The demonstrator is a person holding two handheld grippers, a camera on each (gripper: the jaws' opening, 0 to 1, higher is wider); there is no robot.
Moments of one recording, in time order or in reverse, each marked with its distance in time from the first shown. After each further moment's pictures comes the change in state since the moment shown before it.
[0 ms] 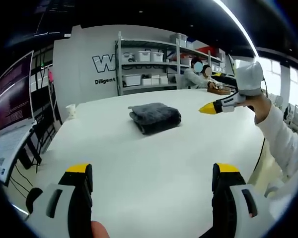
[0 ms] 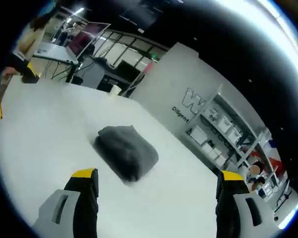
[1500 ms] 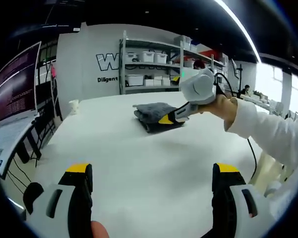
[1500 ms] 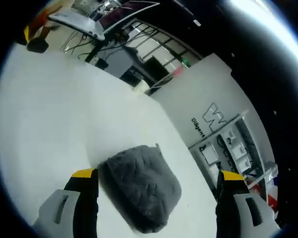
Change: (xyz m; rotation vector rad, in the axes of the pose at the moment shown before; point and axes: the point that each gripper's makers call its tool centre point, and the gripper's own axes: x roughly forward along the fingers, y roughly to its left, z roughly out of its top) left arm 0.002 0.016 -0.009 -0.048 -0.003 -0.007; right arm 0.115 0.088 0.052 -0.272 -0.022 0.120
